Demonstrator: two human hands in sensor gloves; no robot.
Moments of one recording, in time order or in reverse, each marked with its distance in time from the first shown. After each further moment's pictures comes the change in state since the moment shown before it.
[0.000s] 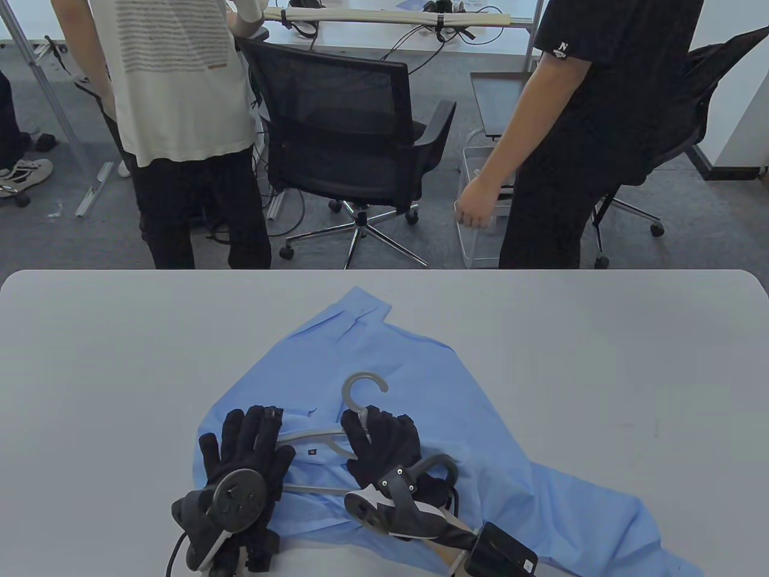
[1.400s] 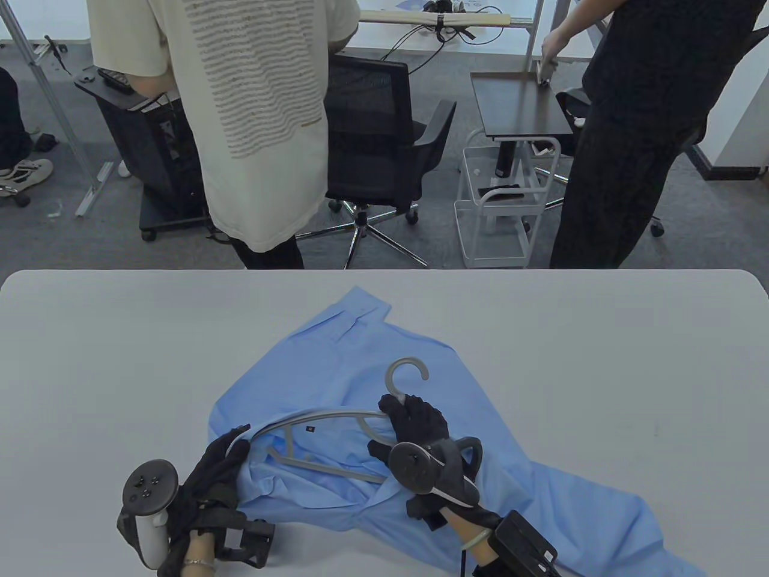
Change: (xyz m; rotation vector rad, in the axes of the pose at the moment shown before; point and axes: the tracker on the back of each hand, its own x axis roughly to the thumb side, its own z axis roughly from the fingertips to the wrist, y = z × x) left_hand -0.086 -0.023 -0.001 -0.191 0.507 0.987; right_hand -0.068 0.020 -0.001 0.053 0.264 -0.307
